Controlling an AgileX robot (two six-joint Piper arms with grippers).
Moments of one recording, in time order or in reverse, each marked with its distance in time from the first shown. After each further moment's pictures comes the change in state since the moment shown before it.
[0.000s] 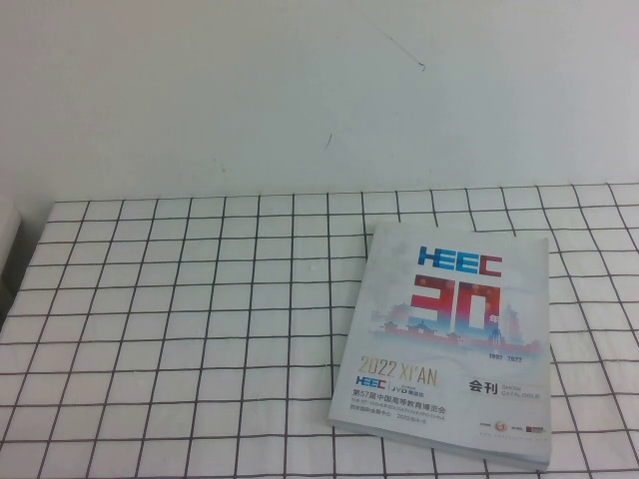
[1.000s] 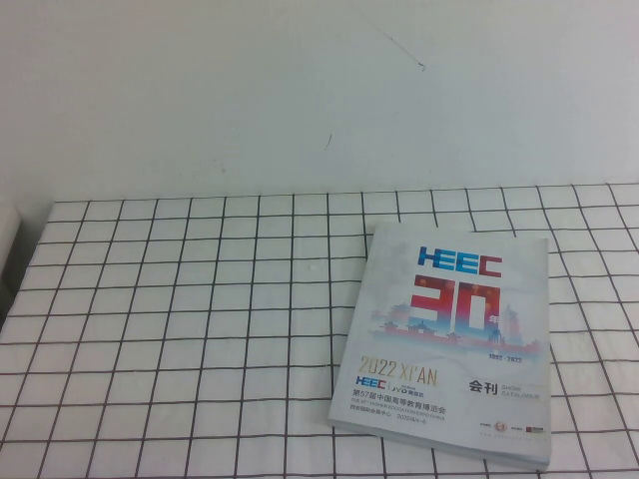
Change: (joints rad) right arm 0.000 -0.041 0.052 0.000 -0.045 0.000; left arm 0.000 0.000 0.000 -0.008 0.000 0.000
